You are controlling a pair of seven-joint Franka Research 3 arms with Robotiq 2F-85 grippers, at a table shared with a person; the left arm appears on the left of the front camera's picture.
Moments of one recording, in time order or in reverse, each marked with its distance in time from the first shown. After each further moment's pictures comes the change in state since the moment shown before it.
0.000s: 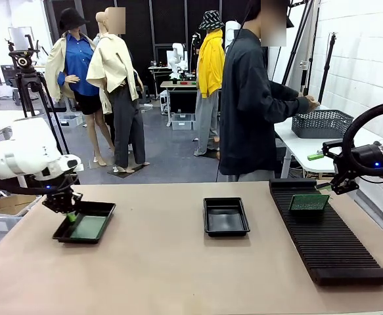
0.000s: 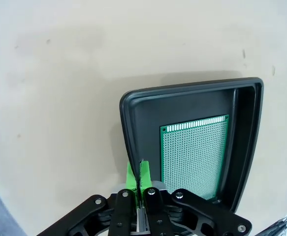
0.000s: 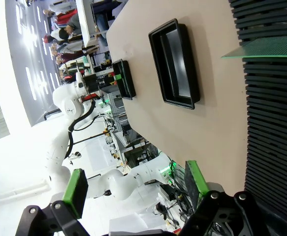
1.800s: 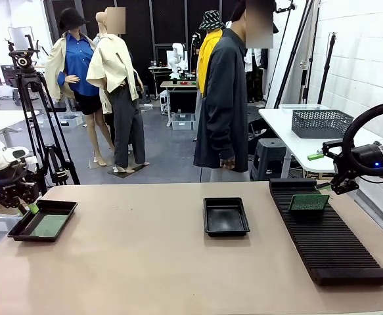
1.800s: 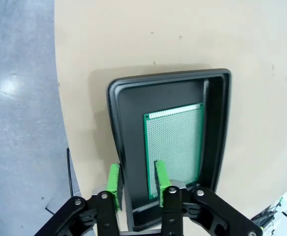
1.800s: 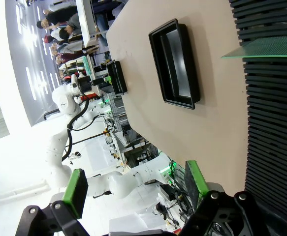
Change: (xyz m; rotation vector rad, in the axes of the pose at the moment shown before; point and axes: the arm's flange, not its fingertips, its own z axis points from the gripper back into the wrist) left arm -0.004 0.134 0.044 -0.115 -0.006 0.078; right arm 0.000 0.000 0.000 0.000 0.000 0.001
